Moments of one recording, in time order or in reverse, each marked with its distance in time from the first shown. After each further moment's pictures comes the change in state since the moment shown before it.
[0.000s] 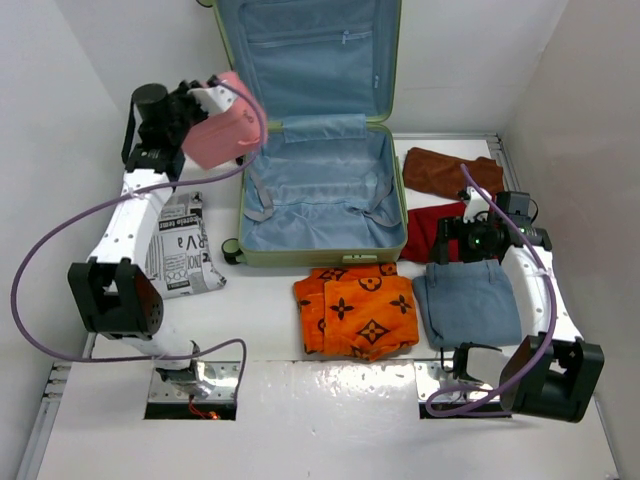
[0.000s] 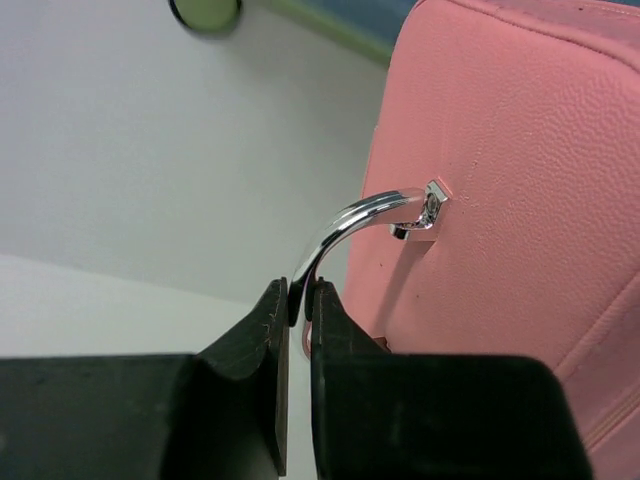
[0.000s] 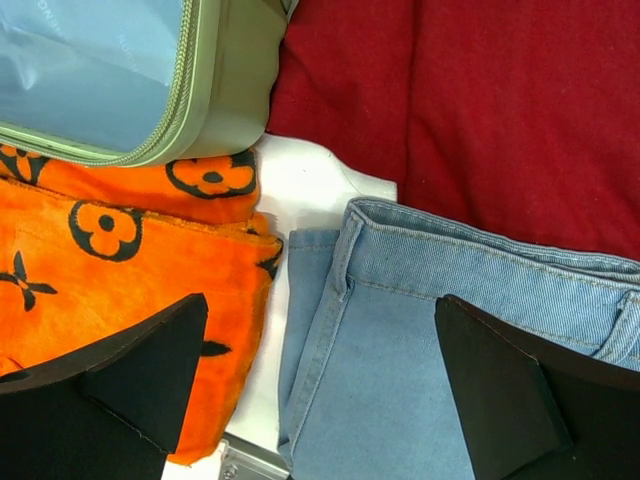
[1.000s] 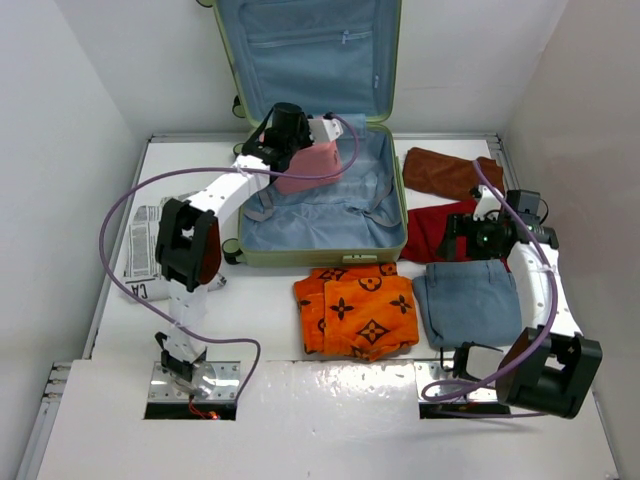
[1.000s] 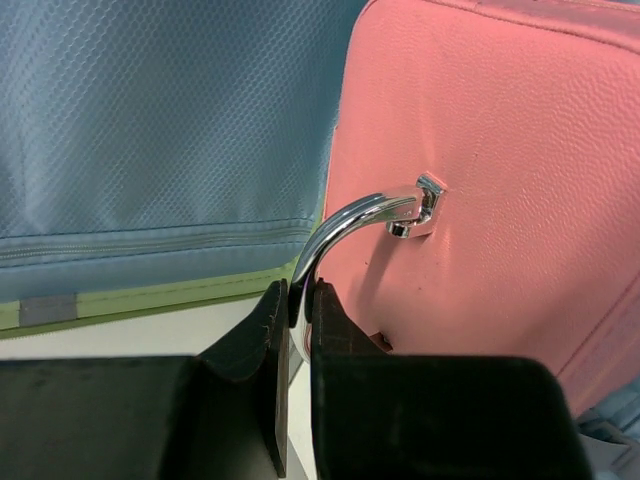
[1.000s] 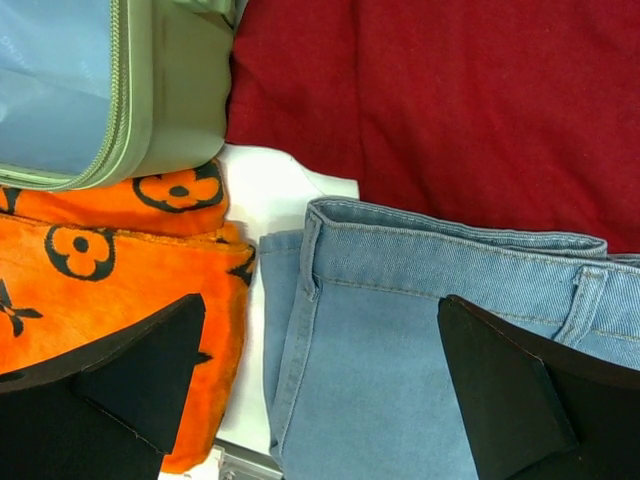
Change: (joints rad) left arm -0.446 0.490 0.317 -0.144 -0.320 -0.018; right arm -0.066 0.021 0.019 -0.001 0.018 0.013
